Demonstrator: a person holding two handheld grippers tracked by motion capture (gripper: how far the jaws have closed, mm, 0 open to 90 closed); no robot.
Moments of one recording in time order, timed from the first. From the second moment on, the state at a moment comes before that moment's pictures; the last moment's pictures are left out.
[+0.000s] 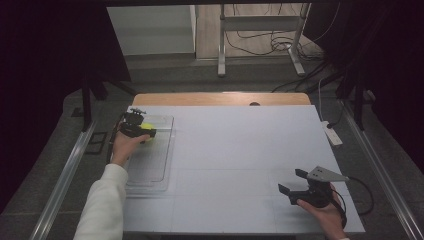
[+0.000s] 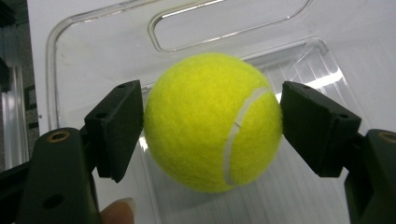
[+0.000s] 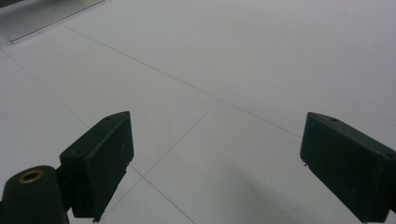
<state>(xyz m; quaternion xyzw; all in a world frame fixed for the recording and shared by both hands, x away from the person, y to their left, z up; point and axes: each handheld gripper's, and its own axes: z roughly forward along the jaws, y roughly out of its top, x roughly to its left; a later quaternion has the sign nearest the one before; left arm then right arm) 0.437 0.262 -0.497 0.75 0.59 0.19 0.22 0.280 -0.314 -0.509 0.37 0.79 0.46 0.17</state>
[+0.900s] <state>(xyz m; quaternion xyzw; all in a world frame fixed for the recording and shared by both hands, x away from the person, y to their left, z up) 0.421 0.262 -0.474 0.74 0.57 0.20 0.31 0.280 -0.314 -0.508 0.37 0.79 0.46 0.17</state>
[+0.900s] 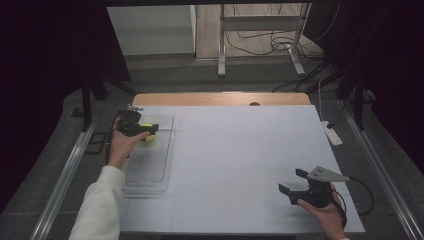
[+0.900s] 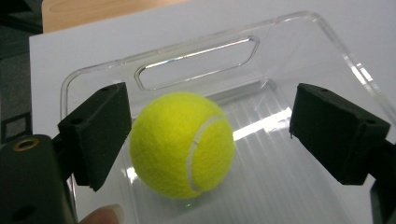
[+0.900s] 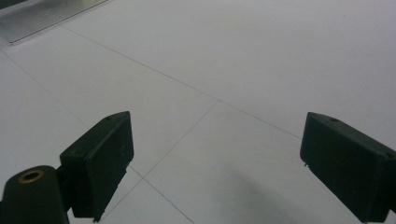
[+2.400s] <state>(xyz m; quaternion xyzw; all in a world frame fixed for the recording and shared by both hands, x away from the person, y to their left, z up) 0.342 0.248 -0.444 0.74 0.48 0.20 0.43 0.278 -0.320 -0.507 0.38 0.78 0.47 0.17</state>
